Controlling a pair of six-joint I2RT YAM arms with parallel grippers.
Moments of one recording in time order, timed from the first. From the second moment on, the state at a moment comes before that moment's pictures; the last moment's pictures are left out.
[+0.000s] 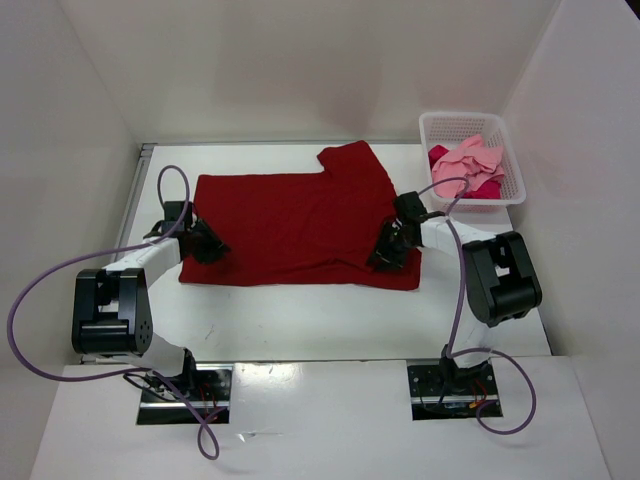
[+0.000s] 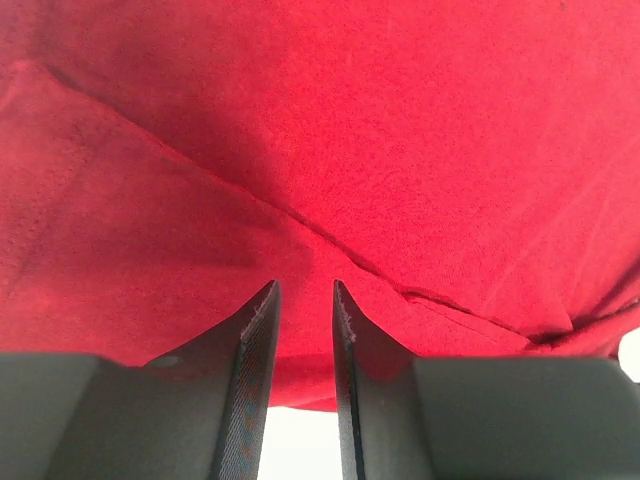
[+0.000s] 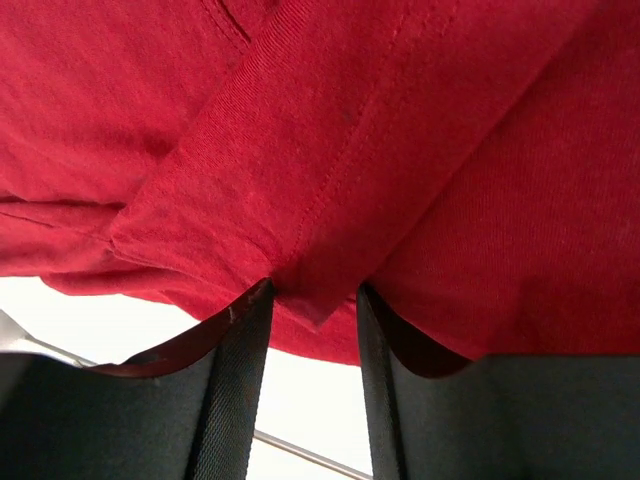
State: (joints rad) left arm 0.06 1.50 0.79 -0.24 0.22 -0.72; right arm 0.26 1.69 0.95 -0.44 -0.29 0.71
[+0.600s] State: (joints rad) left arm 0.10 1.50 0.77 -0.23 0.18 -0.70; right arm 0.29 1.87 1.24 -0.43 -0.32 0.71
